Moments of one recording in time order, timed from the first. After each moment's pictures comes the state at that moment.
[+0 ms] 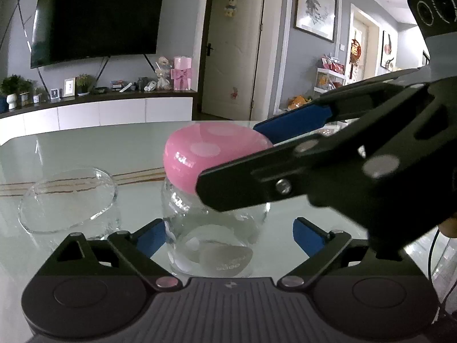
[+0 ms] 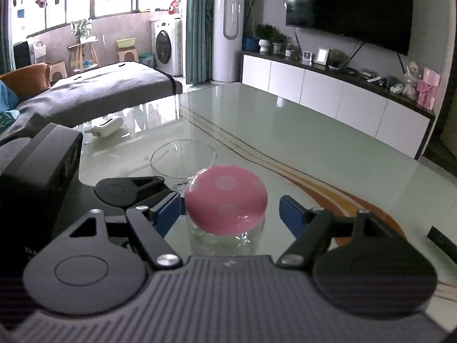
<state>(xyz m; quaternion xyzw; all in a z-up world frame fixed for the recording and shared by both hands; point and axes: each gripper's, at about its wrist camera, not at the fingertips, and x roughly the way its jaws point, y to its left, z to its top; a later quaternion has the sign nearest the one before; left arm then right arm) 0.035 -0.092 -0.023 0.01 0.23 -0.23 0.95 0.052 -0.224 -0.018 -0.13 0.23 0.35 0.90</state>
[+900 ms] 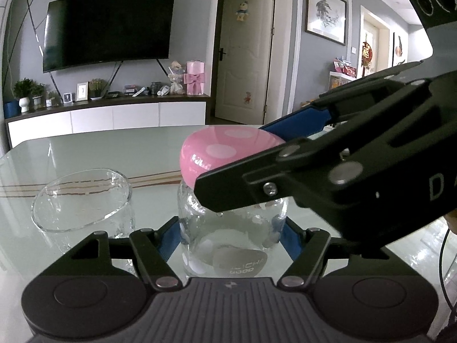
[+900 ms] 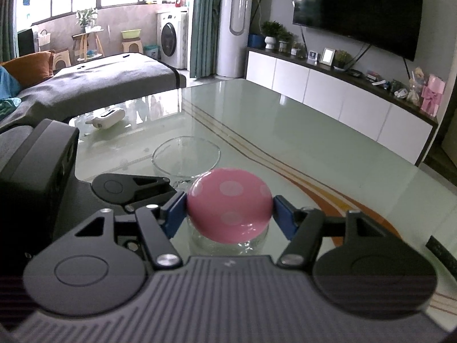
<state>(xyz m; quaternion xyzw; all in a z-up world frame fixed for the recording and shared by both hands) 0.036 -0.087 -0.014 0.01 0.22 -0.21 0.95 0.059 -0.220 -0.021 -0.16 0.23 0.36 0.89</state>
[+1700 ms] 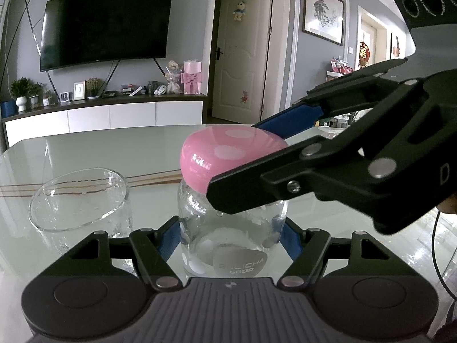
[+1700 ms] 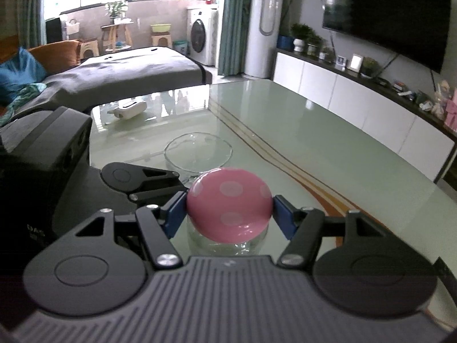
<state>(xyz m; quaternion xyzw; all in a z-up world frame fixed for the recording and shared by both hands) 0.031 -0.086 -0.024 0.02 0.22 -0.22 0.95 0.071 -0.233 -0.020 -0.18 0.23 0.43 0.86</state>
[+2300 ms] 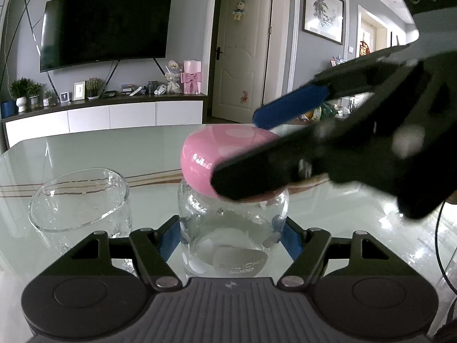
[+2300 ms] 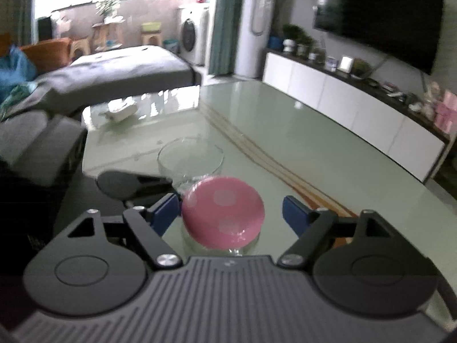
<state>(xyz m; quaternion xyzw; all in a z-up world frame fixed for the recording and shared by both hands) 0.028 -0.091 -0.013 0.02 0.23 -0.21 0.95 0.058 -0.228 -0.008 -0.17 0.23 0.37 0.88</state>
